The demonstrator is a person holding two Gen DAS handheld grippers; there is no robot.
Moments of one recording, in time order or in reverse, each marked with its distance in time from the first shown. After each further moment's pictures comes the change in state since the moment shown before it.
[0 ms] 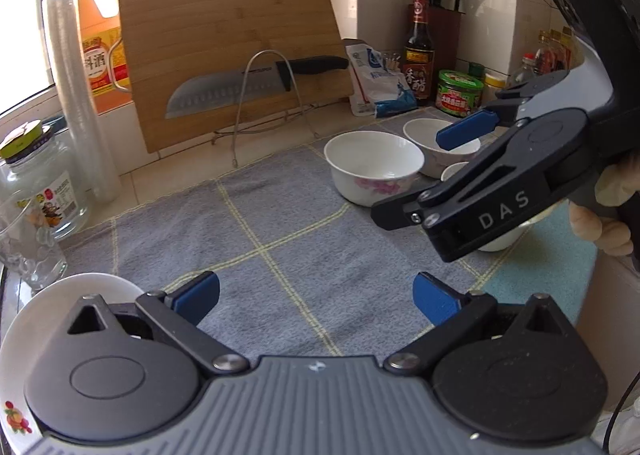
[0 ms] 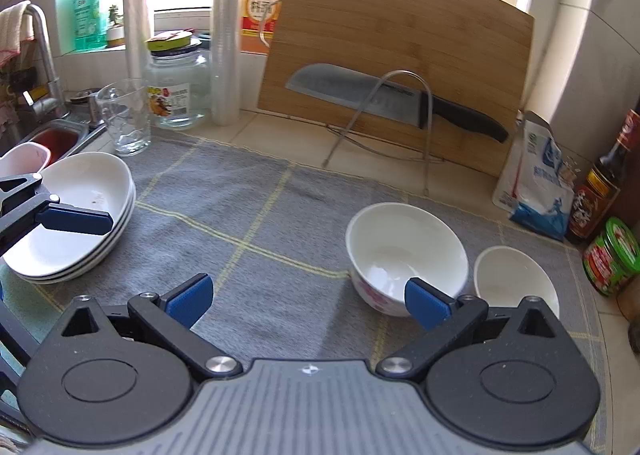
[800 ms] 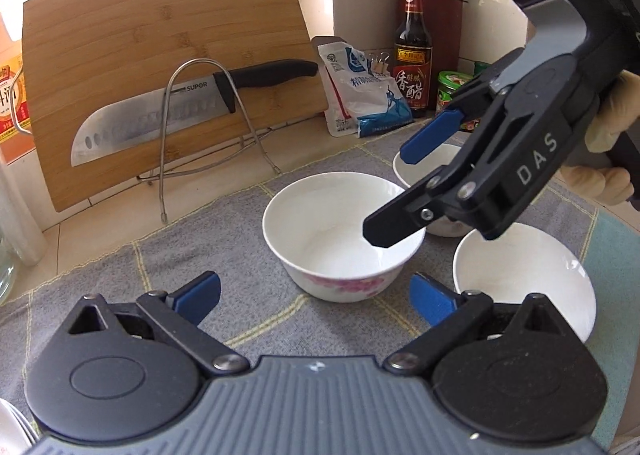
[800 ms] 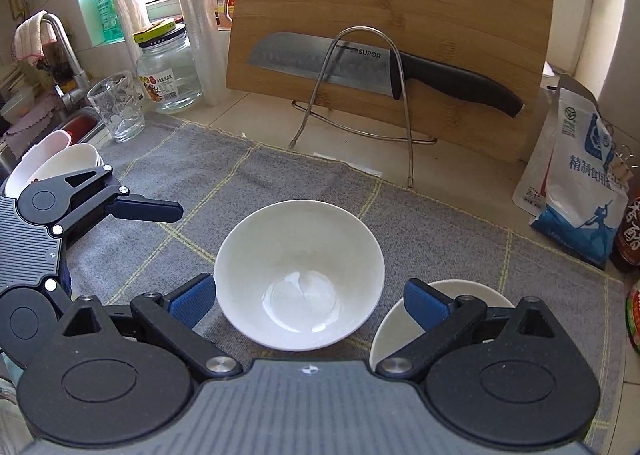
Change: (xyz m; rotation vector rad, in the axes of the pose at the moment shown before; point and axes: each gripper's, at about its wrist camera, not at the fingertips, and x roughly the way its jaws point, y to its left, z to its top) left arm 0.114 -0.042 0.061 0.021 -0.019 -0.005; right arm 0.075 -0.141 0.036 -0.077 0.113 0.307
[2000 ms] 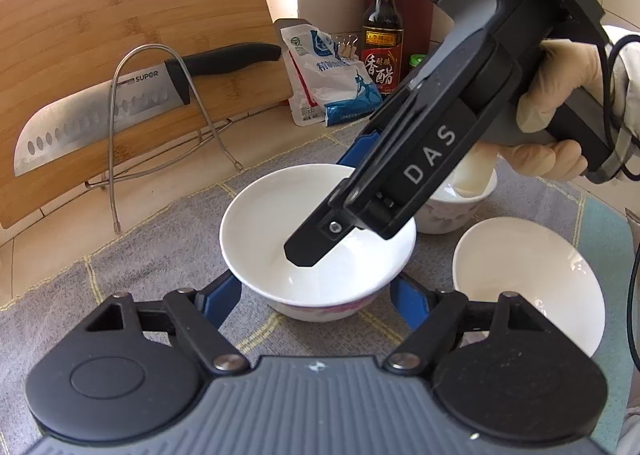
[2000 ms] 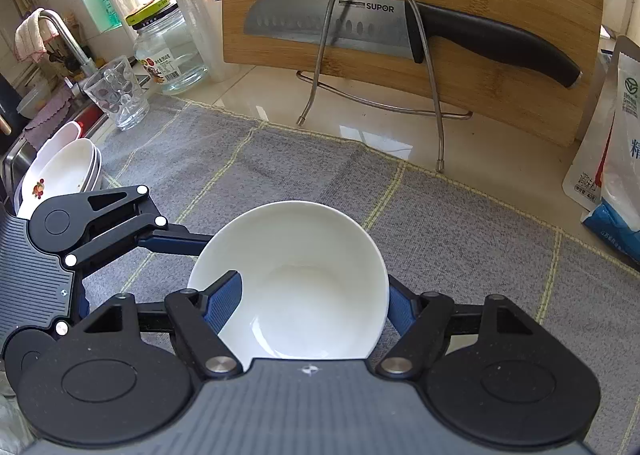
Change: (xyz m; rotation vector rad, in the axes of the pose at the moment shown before) left arm 0.027 0.002 0.004 0.050 0.033 -0.106; right arm 0.046 -0.023 0.021 0.033 0.112 0.130
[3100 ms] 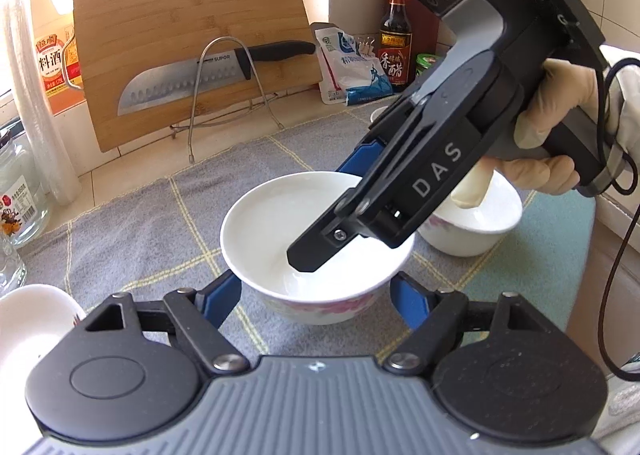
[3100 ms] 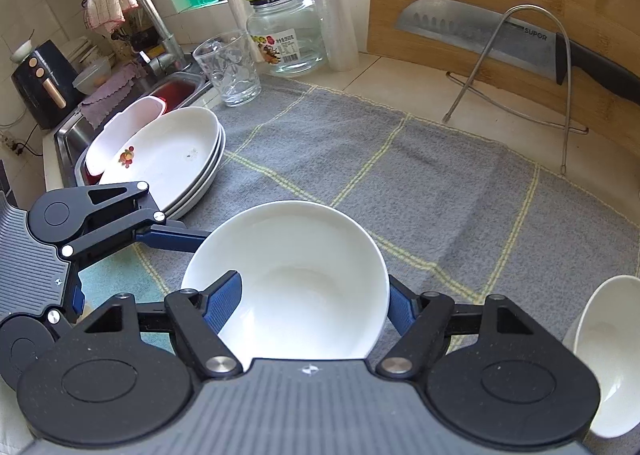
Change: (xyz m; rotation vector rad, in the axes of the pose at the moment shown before) left arm -0.118 -0.007 -0.062 -0.067 0.029 0.070; right arm -0.013 0.125 -0.027 -0.074 -0.007 0.105
